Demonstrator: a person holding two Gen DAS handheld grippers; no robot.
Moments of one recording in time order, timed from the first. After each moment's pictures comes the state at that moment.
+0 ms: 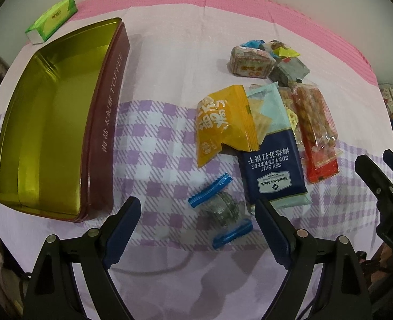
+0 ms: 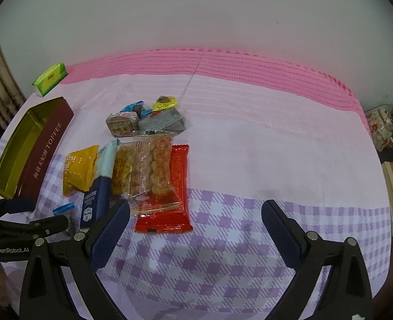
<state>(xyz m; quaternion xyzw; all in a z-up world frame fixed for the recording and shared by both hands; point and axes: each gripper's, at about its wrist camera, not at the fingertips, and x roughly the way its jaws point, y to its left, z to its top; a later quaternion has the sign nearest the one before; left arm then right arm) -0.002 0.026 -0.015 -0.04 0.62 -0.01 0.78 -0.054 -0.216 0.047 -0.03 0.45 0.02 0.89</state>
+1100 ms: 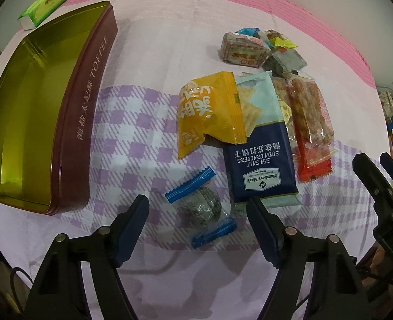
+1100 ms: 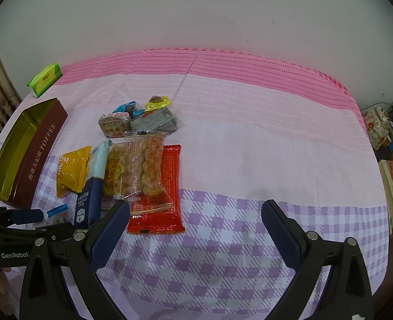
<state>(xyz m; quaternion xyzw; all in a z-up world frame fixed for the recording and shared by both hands) 0.010 0.005 -0.030 -0.07 0.64 -0.02 0.77 -0.053 -0.220 0.046 -0.03 0.45 0.01 0.89</state>
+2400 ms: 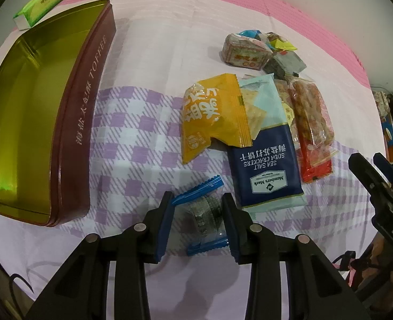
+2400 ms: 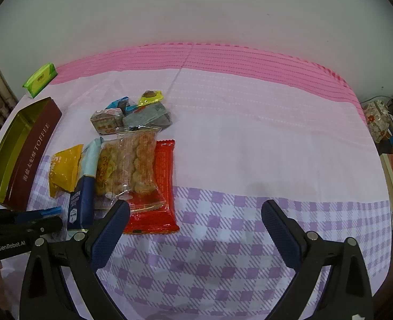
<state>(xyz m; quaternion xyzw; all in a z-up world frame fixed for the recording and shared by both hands) 0.008 -0.001 -0.038 -0.08 0.64 -0.05 0.77 -0.048 -0.225 0.038 -0.02 0.46 0.00 0.89</state>
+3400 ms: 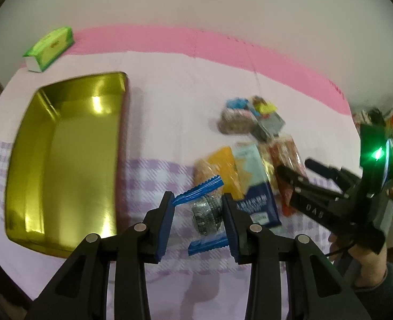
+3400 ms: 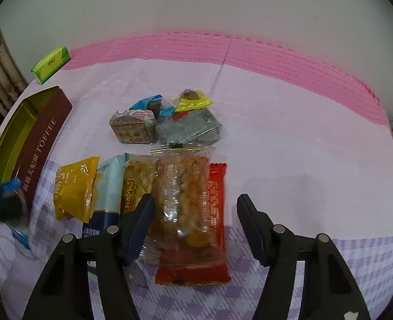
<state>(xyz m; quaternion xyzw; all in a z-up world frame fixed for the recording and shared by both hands) 0.020 0.046 0.036 -0.08 0.54 -0.07 0.83 0.008 -0.176 0.016 -0.04 0.48 0.05 0.87</state>
